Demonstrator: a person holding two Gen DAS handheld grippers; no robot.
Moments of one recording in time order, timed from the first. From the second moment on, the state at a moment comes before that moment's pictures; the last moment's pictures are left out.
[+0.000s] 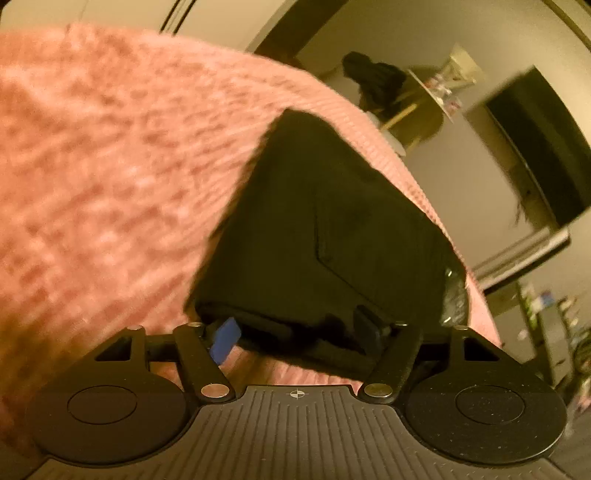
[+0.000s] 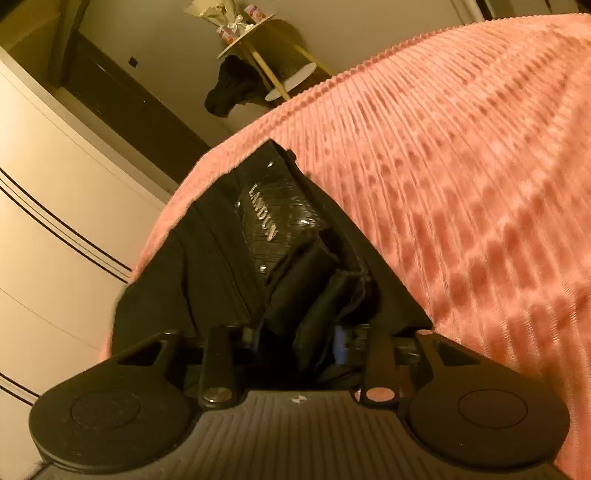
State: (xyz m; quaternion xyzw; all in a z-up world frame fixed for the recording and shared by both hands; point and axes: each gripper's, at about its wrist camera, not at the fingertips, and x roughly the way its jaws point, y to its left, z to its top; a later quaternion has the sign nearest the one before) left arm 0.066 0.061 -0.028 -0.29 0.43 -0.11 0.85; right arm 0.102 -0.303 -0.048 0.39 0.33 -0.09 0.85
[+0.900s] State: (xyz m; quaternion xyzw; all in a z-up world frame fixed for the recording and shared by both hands) left arm 0.246 -0.057 -0.033 0.09 0.41 -0.07 0.90; right arm 0.256 -0.264 -0.031 0.03 0.40 -0.09 0.91
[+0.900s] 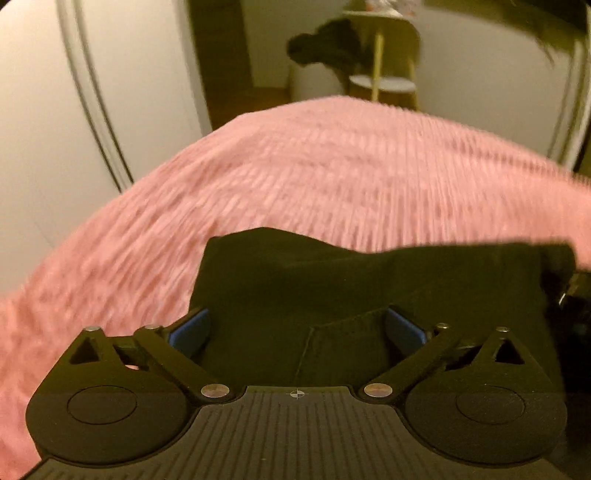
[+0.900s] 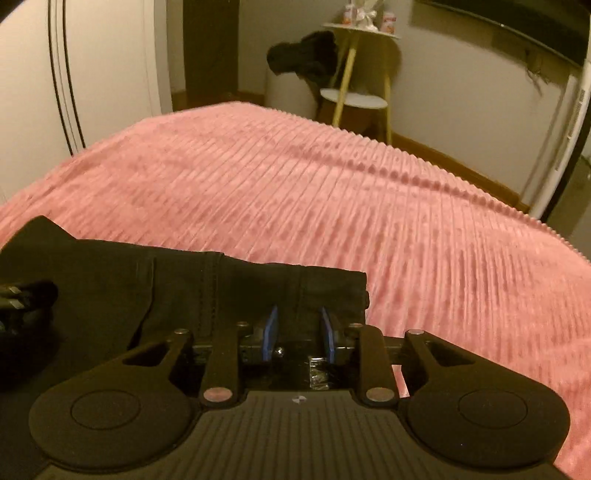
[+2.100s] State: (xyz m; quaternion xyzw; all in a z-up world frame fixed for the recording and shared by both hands) left arm 0.092 -0.032 -0.003 0.03 0.46 -0.09 0.88; right arm 0.122 -0.245 -0.027 0.04 0.40 -0.10 0.91
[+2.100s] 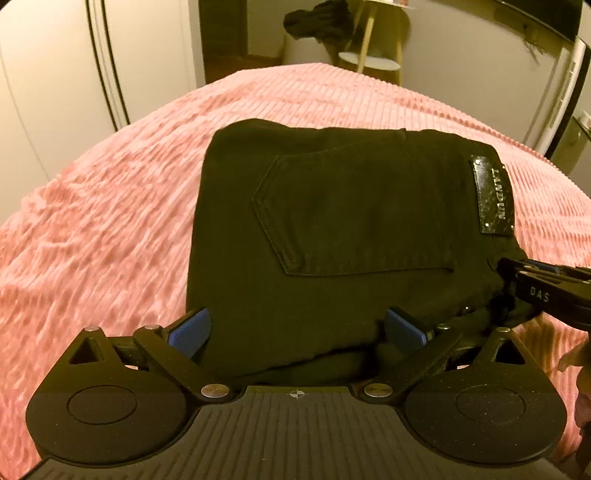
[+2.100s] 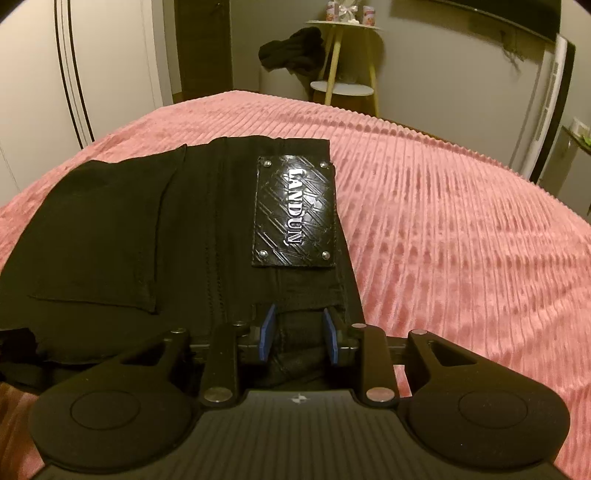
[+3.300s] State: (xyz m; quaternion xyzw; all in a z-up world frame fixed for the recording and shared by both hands) left arm 0.012 -0.012 0.005 0.03 0.43 -0.07 0.90; right arm 0.036 -0.183 -0.021 -0.05 0.47 -0.11 0.87
